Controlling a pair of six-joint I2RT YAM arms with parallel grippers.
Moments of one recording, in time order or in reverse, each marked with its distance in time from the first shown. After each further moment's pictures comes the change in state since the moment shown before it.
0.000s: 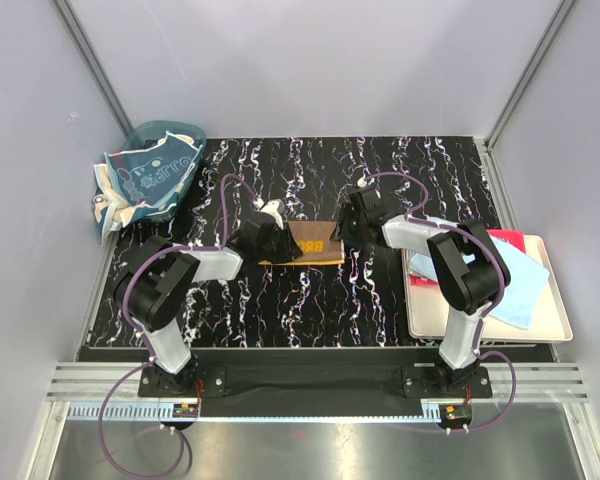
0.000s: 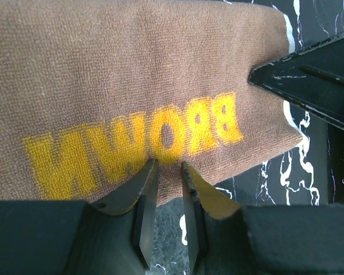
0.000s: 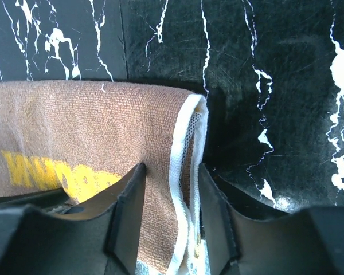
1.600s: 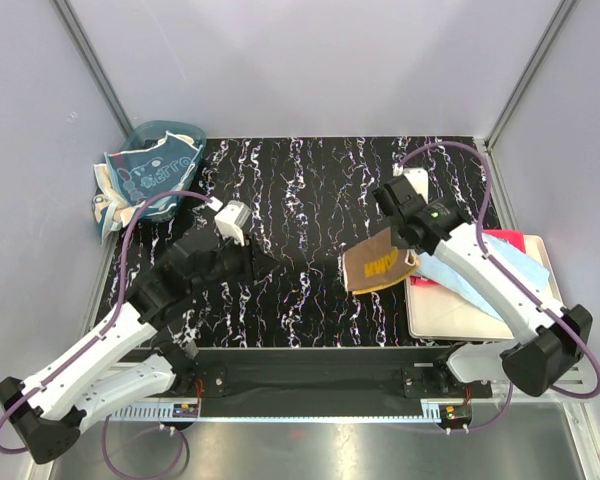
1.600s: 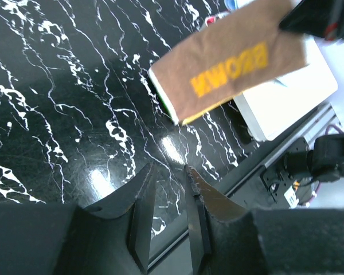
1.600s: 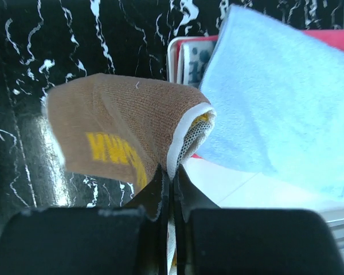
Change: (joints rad) left arm -0.177 -0.936 0.063 -0.747 -0.065 0.119; right arm 0.120 -0.546 0.212 -0.975 0.580 -0.175
